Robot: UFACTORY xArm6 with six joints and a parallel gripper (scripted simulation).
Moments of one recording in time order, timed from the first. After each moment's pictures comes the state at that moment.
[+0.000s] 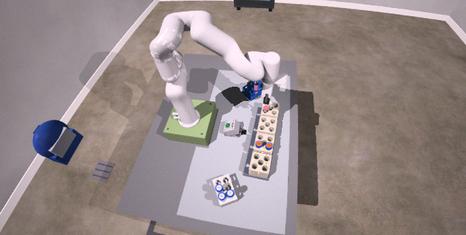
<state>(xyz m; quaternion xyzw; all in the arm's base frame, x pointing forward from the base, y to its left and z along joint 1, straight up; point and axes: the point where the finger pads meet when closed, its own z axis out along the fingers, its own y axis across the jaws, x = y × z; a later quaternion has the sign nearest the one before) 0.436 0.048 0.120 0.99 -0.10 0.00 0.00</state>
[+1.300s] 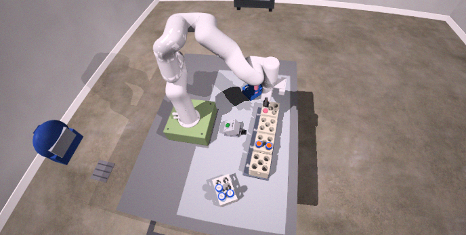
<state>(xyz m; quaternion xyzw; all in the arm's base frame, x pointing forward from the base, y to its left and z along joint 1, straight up) 0.435 0.048 0.094 0.99 -0.10 0.00 0.00</state>
